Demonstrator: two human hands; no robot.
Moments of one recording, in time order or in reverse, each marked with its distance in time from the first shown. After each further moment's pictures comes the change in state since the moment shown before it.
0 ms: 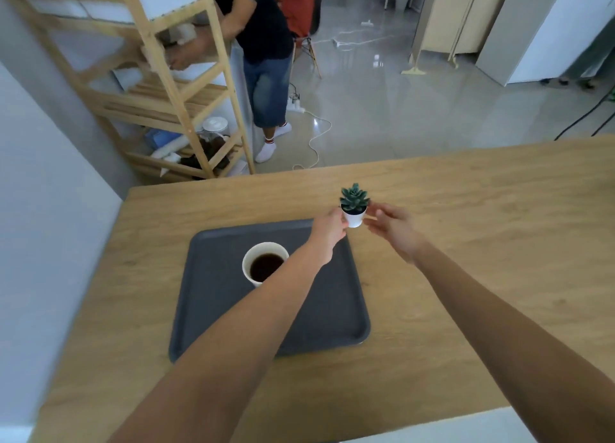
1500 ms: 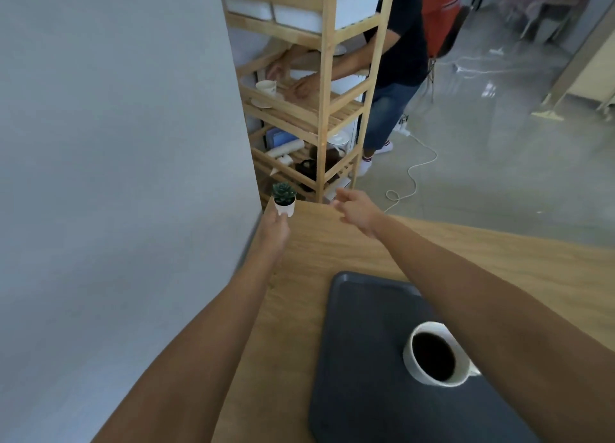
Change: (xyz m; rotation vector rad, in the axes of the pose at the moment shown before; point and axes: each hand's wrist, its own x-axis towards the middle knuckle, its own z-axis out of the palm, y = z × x) left_hand 0.036 0.051 -0.399 0.098 0.657 0.161; right_hand 0.148 -0.073 0.393 -0.483 -0.430 -0.027
